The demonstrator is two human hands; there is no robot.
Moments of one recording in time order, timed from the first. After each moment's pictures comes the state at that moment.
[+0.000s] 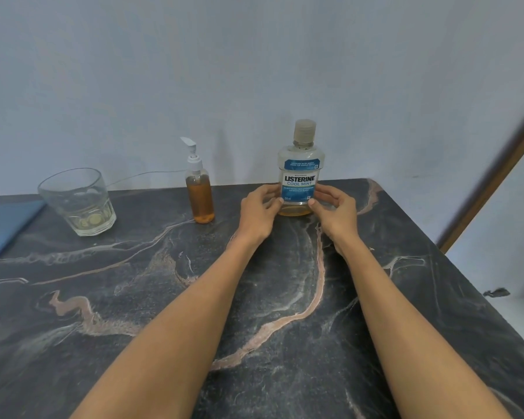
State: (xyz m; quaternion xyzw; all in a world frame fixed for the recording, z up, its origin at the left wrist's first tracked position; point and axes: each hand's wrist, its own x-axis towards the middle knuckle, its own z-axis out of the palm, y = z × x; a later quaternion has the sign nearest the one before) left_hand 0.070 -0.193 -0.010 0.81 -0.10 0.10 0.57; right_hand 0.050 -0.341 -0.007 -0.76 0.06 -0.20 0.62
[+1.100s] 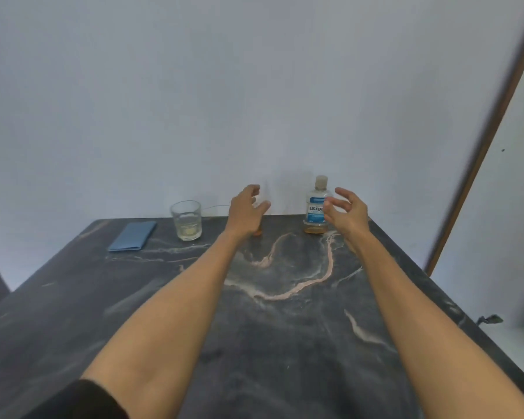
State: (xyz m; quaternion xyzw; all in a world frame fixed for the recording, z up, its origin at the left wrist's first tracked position) left_hand -0.102 -0.074 0.126 0.83 -0.09 0.18 0.52; right_hand -0.118 -0.276 0.126 -0.70 0.05 -0.20 0.68
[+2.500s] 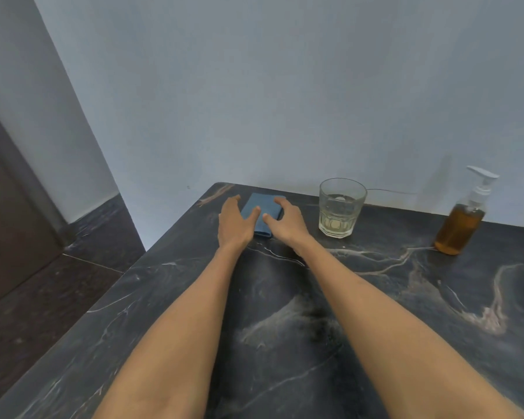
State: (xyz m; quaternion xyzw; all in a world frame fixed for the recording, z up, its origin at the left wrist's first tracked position) left_hand 0.011 0.247 -0.021 0.83 0.22 0.24 0.45; right_hand 0.042 0.135 -0.003 -0.85 -0.15 0.07 0.50
